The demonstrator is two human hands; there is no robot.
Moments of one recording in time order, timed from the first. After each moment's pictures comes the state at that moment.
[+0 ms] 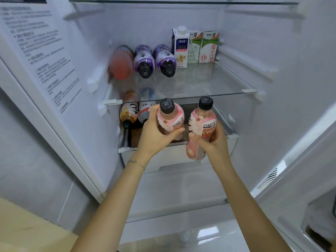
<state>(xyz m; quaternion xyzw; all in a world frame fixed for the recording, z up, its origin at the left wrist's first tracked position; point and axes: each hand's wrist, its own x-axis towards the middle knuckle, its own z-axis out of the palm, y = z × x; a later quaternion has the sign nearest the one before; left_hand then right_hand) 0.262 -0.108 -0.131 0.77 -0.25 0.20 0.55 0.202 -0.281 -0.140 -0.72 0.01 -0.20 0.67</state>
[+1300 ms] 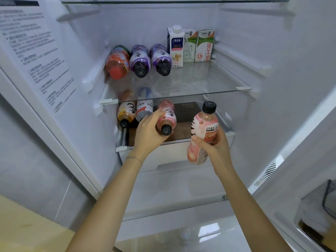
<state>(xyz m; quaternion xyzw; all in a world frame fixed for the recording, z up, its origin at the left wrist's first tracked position) 0.292 -0.101 -0.164 0.87 -0.22 0.24 0.36 0.190 -0.294 -0.151 -0.70 0.07 -0.17 0.69</state>
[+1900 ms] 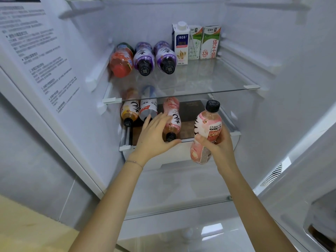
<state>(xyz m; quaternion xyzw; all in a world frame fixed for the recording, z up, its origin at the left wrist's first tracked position) 0.285 -0.095 -0.167 0.91 -0.28 0.20 0.24 0.199 -0.295 -0.156 -0.71 0.06 -0.17 0.68</state>
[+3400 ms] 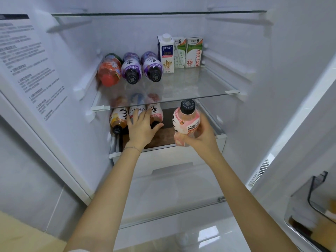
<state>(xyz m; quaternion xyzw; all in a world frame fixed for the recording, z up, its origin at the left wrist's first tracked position) 0.338 -0.109 -0.161 0.97 -0.11 0.18 0.14 0.209 -0.291 -0.127 -0.72 -0.08 -0.18 0.66</state>
